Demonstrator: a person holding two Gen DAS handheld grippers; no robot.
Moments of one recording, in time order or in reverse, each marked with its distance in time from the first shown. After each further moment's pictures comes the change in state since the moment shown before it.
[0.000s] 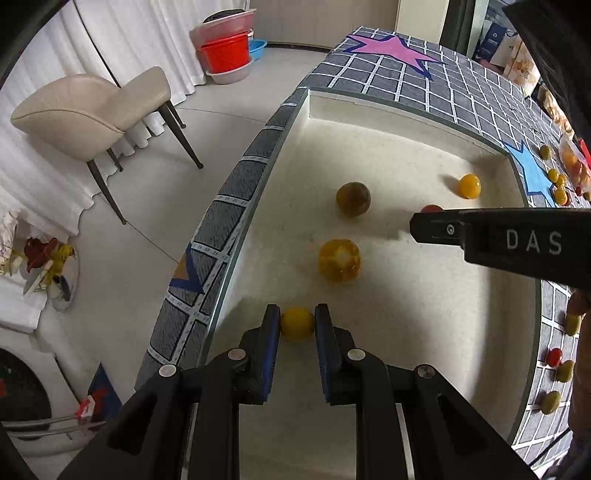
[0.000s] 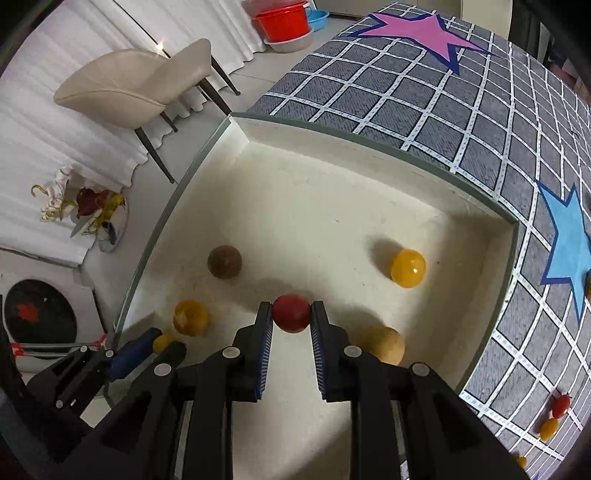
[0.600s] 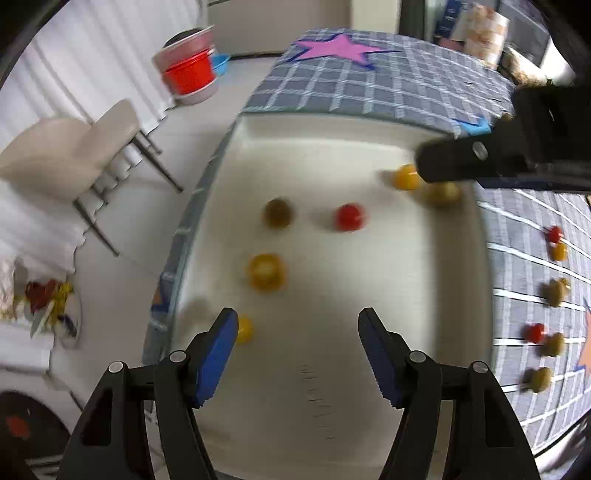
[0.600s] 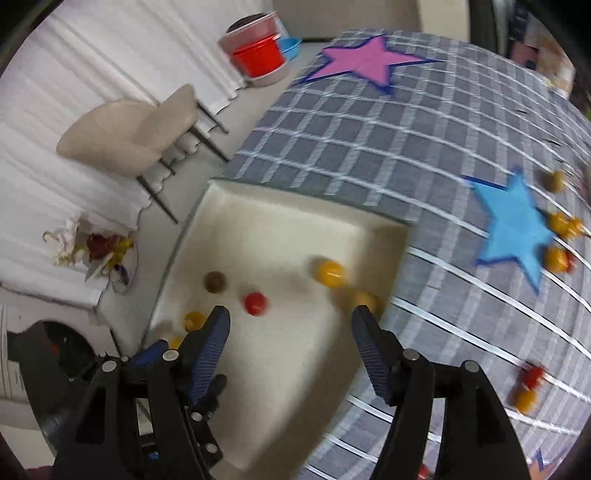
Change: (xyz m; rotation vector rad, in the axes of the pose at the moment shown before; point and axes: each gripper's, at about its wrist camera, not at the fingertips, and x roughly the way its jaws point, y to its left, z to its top) left arm -0.026 -0.047 0.005 0.166 -0.027 -0.028; right arm -0.078 -0.051 -0.021 0.138 -0.124 0.019
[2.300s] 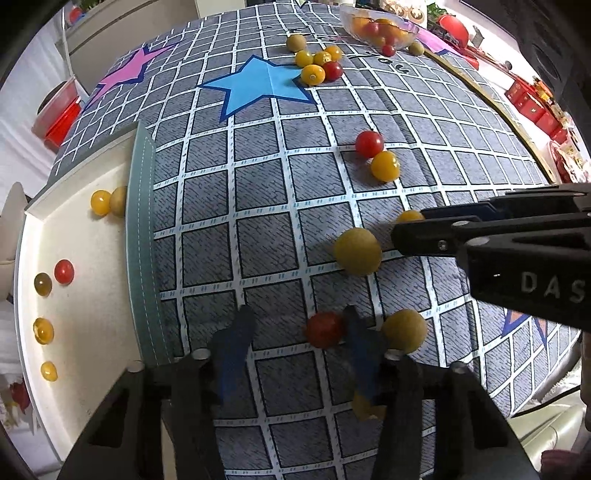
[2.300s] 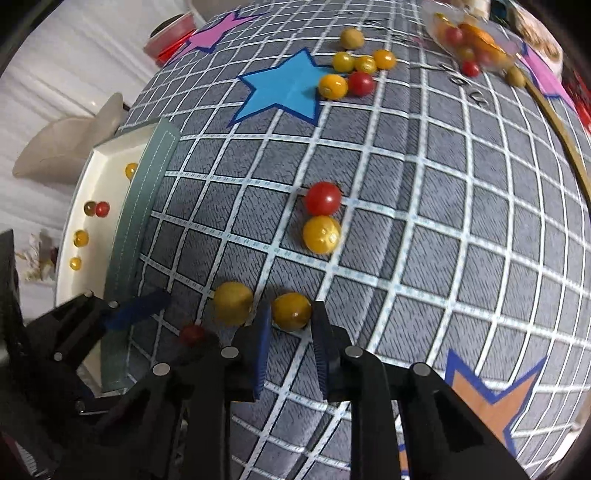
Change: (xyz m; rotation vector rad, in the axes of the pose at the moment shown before) left arm 0.000 -0.190 -0.020 0.348 0.067 -0.223; right arm -0.040 -0.163 -0.119 0.180 0.060 -0.114
